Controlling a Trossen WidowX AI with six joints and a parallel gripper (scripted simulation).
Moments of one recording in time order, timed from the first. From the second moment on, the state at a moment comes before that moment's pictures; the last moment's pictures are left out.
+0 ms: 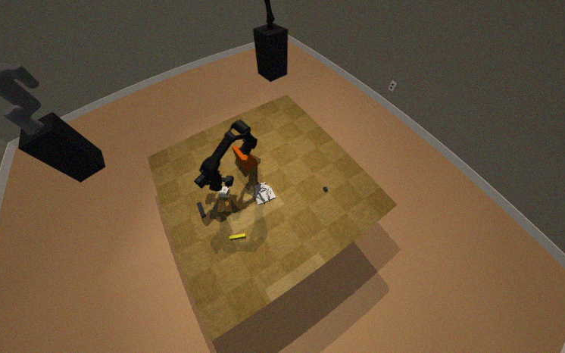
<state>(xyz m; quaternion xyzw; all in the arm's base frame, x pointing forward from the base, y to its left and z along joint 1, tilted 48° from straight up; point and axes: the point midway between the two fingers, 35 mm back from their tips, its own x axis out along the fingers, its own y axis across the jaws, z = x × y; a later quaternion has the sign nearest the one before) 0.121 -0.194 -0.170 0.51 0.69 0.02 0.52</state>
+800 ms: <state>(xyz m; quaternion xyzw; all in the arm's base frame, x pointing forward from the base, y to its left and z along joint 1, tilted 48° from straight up) 0.124 -0.181 -0.186 0.51 0.69 0.02 0.52</state>
